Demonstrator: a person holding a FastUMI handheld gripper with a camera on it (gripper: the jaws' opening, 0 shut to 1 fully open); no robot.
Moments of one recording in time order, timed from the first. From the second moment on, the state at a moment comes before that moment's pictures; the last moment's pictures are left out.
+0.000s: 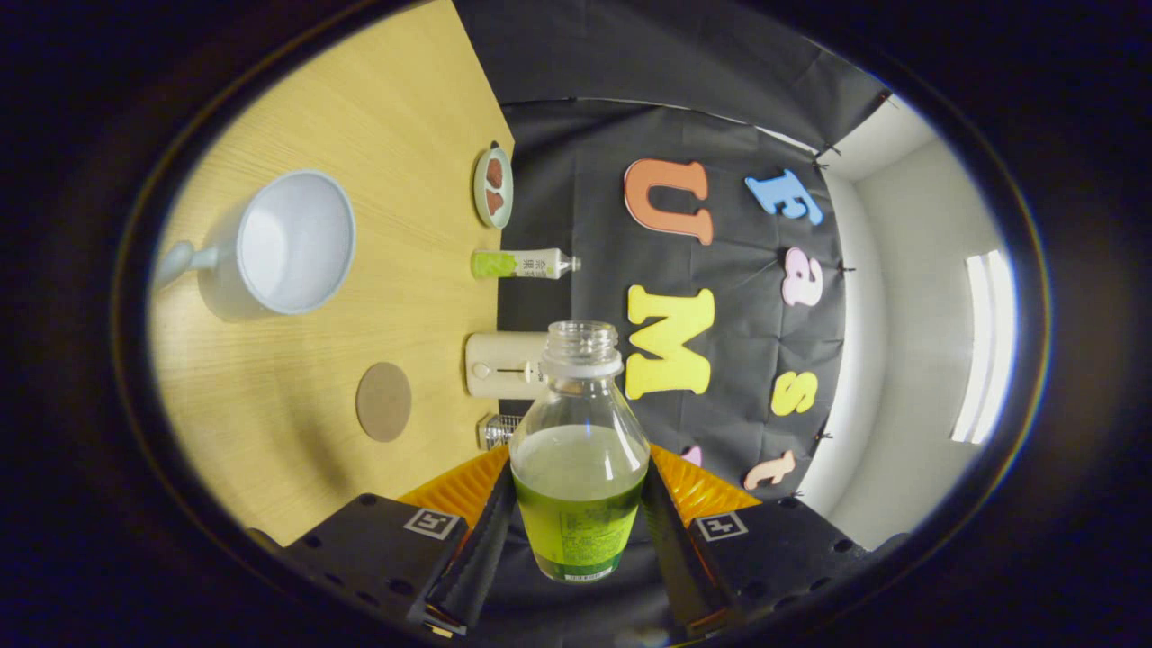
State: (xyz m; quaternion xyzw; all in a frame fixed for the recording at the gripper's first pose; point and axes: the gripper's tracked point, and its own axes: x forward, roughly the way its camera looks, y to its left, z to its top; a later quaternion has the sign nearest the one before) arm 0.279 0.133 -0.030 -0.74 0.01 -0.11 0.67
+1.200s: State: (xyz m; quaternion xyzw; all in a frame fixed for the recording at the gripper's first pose) arm 0.271 0.140 -0.010 -0.81 0.00 -0.13 0.57
